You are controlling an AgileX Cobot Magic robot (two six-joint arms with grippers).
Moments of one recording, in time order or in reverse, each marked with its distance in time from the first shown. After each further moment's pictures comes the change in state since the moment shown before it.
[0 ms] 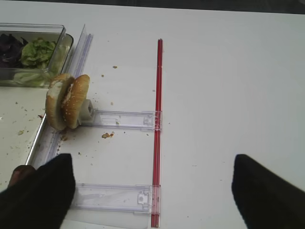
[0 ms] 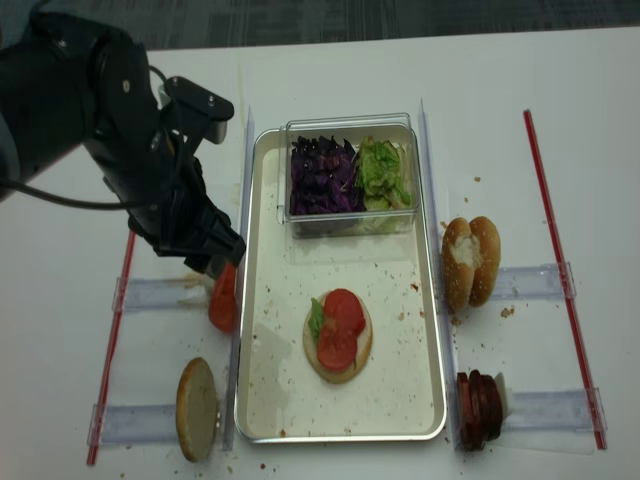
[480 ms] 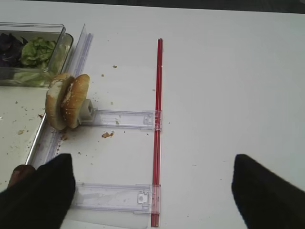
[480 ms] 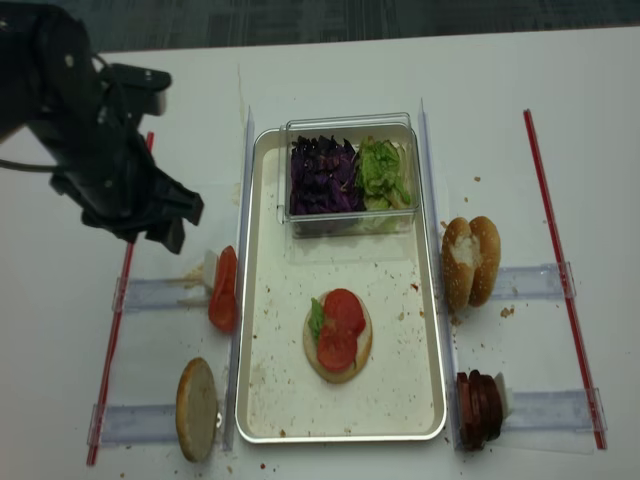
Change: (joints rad) left arm 0.219 0.000 0.000 -0.016 -0.007 -0.062; right arm 0.000 0.000 0.000 0.000 0.002 0.000
